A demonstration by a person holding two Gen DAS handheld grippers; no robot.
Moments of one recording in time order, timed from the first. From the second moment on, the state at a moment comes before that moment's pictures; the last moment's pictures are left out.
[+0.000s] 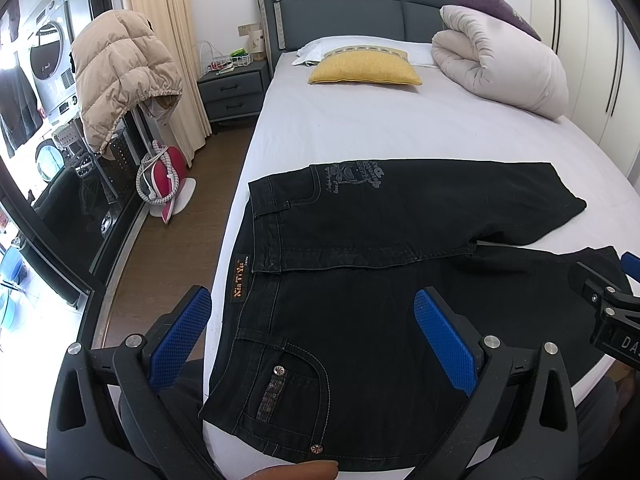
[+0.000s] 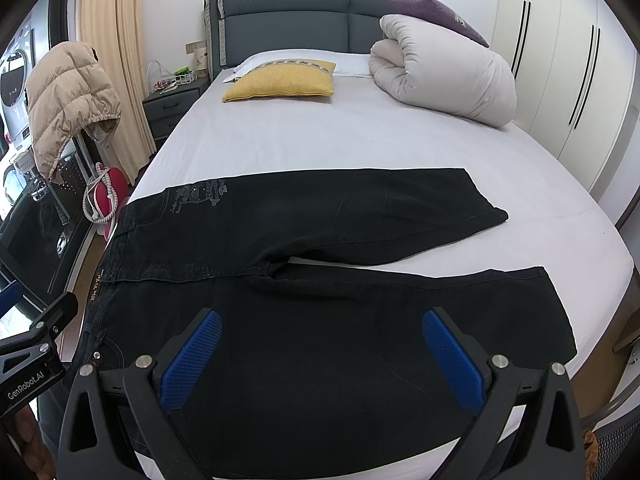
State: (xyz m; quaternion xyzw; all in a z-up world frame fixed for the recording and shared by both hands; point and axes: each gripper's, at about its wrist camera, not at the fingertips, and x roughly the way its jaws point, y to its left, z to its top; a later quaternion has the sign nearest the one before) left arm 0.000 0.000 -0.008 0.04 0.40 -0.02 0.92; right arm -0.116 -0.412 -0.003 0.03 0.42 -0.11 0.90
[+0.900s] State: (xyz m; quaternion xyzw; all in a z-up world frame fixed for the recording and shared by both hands) left arm 0.005 -0.011 -0.019 0.12 0.36 -0.02 0.92; right arm -0.108 -0.409 -0.014 0.03 0.43 -0.10 0.90
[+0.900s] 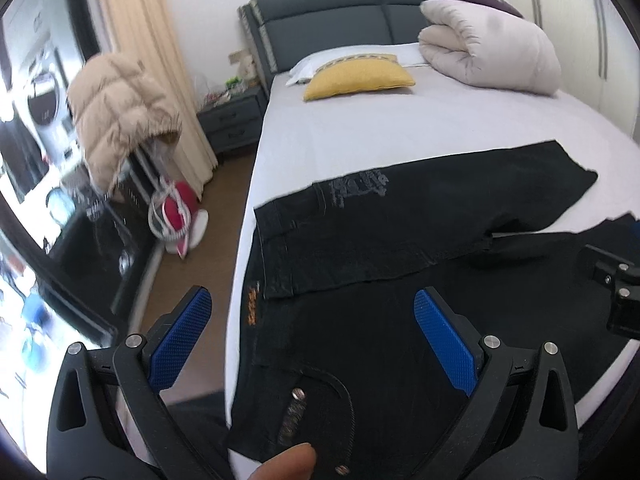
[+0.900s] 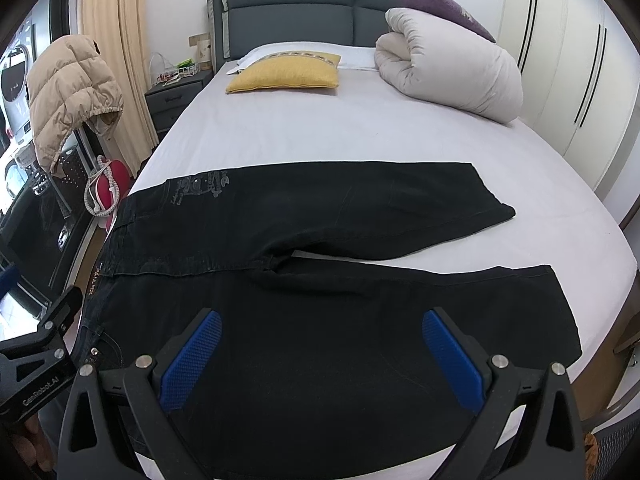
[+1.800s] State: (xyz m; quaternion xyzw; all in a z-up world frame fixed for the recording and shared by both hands) left arm 0.322 0.053 -0.093 0.14 0.46 -0.14 0.86; right arm 0.067 -0.448 -0.032 -0.03 0.44 0.16 0.88
